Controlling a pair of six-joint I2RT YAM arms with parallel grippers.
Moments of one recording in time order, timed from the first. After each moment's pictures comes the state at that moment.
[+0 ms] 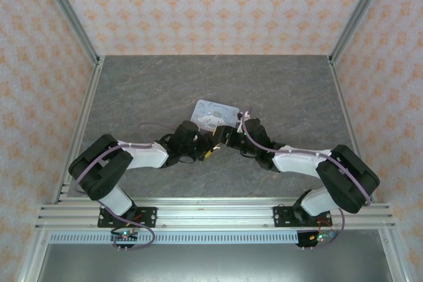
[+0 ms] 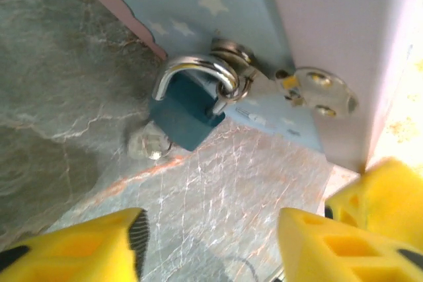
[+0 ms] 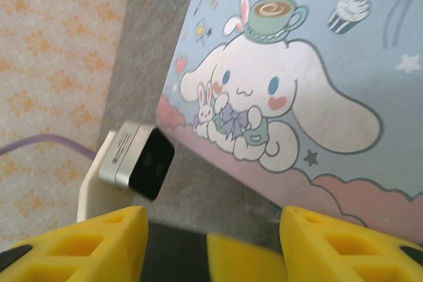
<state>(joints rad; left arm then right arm) -0.67 1.58 0.60 0.29 0.29 -1.38 0.72 1.44 0.54 0.44 -0.15 0.95</state>
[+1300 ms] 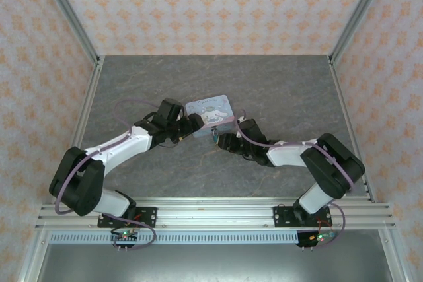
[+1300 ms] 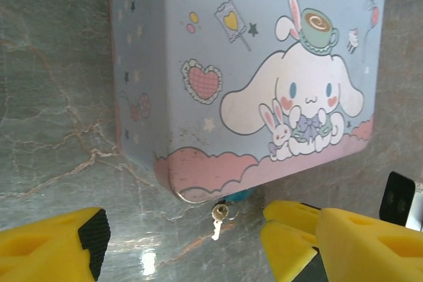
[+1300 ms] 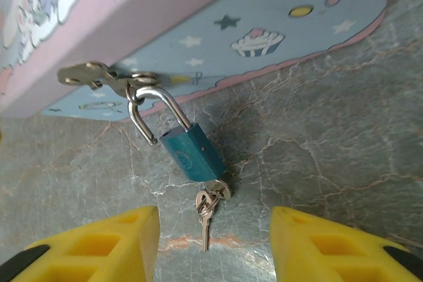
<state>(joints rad) -0.46 1.42 0.83 -0.28 0.17 -0.96 0.68 1.59 0.57 0.30 -0.20 0.82</state>
